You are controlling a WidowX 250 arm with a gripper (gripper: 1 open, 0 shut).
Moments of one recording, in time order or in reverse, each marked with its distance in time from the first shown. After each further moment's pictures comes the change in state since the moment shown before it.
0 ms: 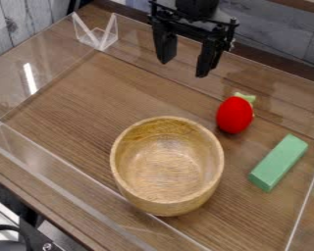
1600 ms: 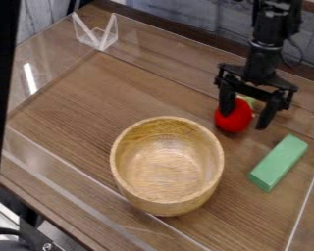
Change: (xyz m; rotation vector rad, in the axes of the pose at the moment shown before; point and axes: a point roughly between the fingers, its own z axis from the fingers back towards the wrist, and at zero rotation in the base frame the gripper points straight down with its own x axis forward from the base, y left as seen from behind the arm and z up) arm 0.065 -0.063 -0.092 -0.025 0.088 0.034
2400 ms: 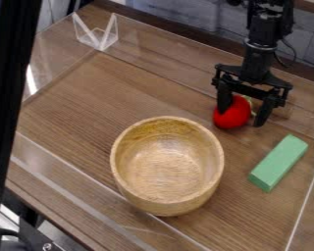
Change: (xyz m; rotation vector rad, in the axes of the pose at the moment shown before) arm 0.016 0.002 -0.011 -0.016 0.000 0.039
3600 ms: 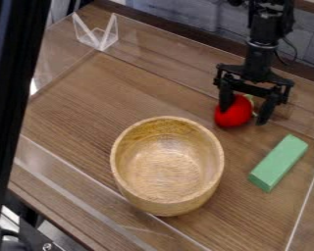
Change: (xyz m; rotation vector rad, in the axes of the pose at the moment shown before) arm 0.007 -0.005 -0.003 -0.024 -0.001 0.049
